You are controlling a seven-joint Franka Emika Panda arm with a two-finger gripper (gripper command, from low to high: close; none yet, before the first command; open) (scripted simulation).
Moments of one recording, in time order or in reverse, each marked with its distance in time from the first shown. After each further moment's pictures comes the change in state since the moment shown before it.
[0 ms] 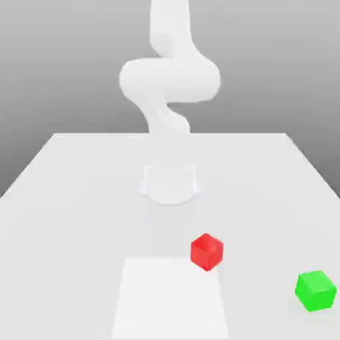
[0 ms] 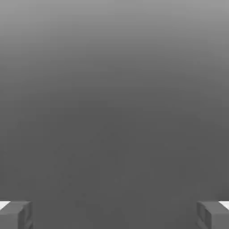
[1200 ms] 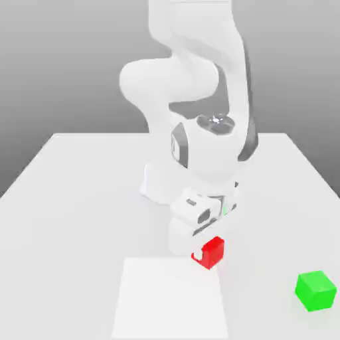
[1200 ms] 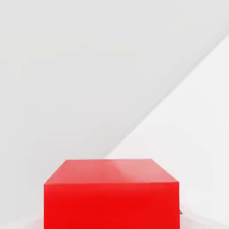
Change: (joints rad) arm 0.224 0.782 -0.006 -0.579 -0.003 0.637 -0.490
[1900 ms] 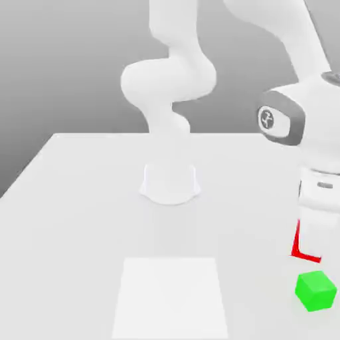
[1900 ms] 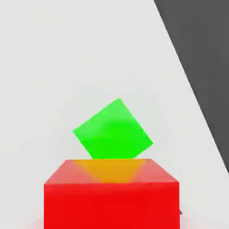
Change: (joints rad) arm 0.230 0.142 0.119 0.513 -0.026 -0.373 -0.065
